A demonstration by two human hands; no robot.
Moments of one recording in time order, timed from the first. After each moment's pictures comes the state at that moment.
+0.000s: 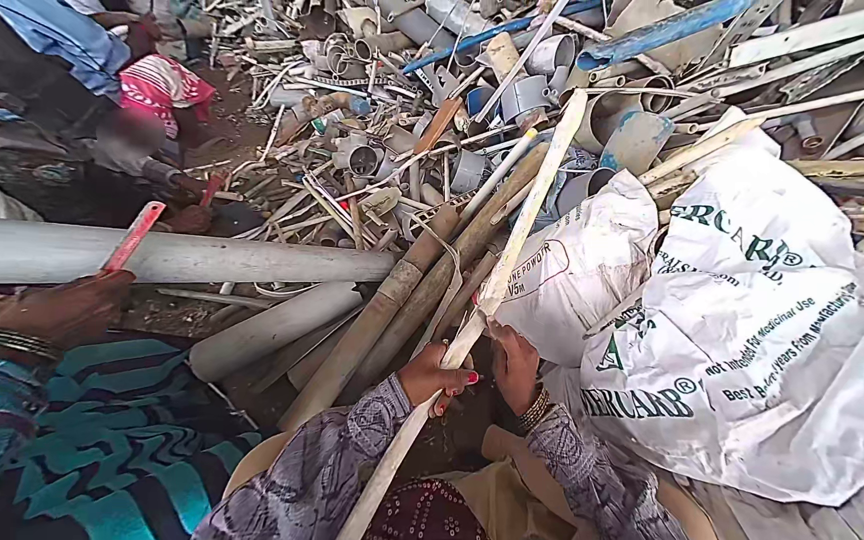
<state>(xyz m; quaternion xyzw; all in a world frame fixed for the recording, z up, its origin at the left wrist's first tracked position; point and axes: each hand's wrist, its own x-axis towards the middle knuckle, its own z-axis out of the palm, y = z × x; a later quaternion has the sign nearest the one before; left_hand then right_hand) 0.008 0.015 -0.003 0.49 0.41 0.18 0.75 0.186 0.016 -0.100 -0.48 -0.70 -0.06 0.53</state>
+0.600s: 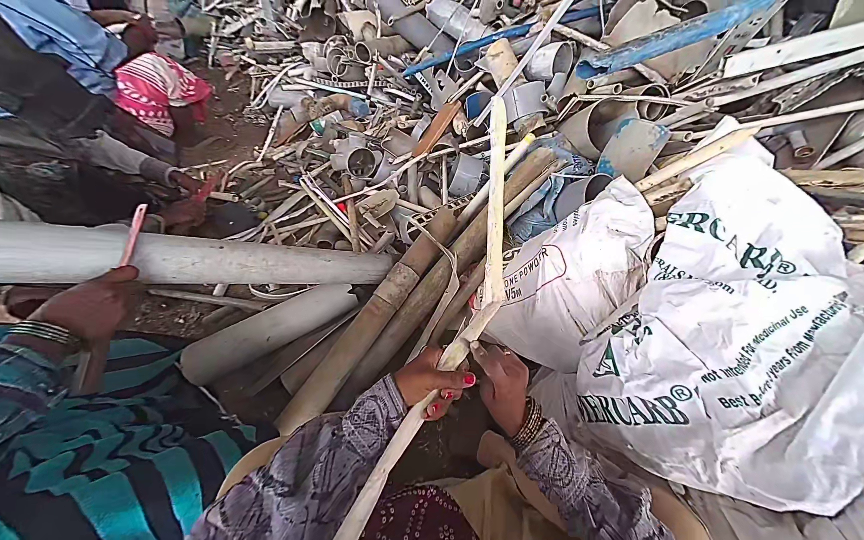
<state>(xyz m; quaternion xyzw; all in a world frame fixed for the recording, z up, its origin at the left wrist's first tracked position) 0.009 0.019 -0.006 0.42 0.35 0.18 0.81 0.183 0.009 -0.100 -0.43 -0.72 -0.10 0.53</state>
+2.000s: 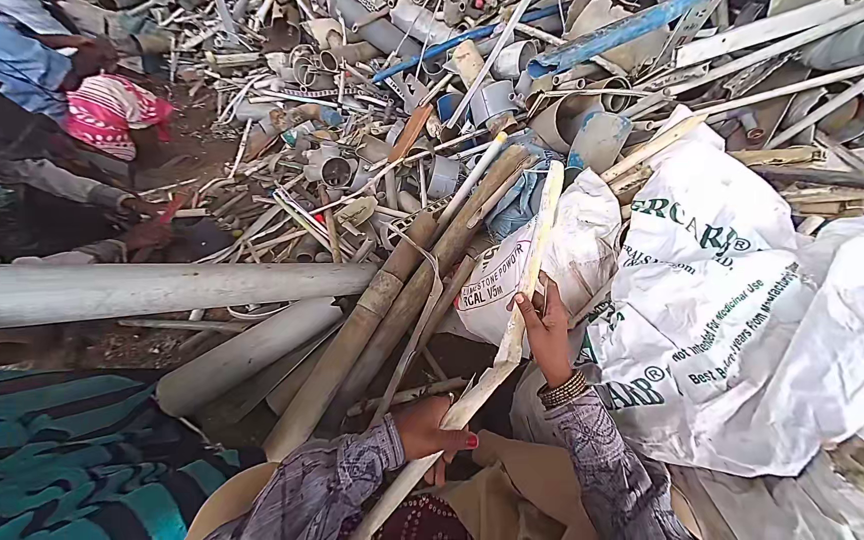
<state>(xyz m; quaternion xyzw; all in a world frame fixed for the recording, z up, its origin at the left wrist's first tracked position) 0.025 -0.002 -0.014 0.59 0.39 -0.06 0.71 0.246 0.038 -0.040 -0.52 -0.50 0.30 0.62</state>
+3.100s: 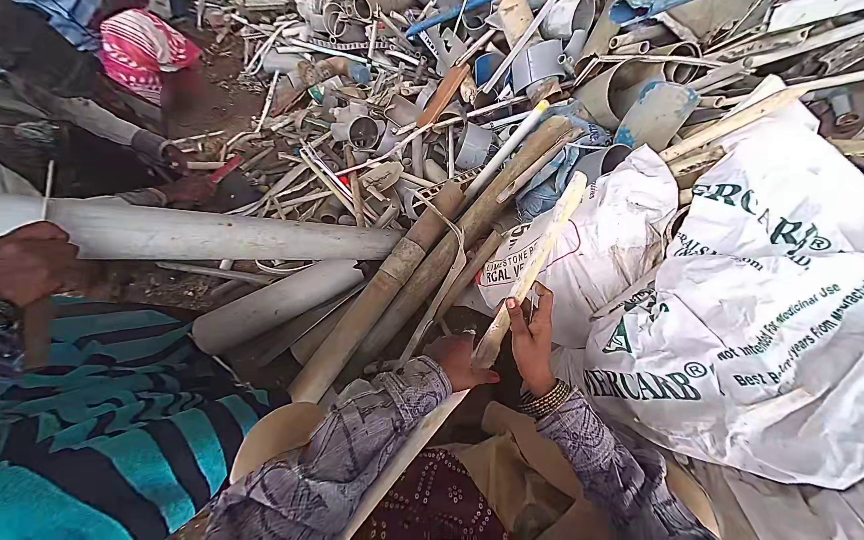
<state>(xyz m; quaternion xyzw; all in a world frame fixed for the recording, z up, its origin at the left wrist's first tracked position) 0.050 0.024 -0.006 0.70 0.52 -0.18 0.45 0.186 0.014 -0.072 -0.52 -0.49 0.33 0.61</state>
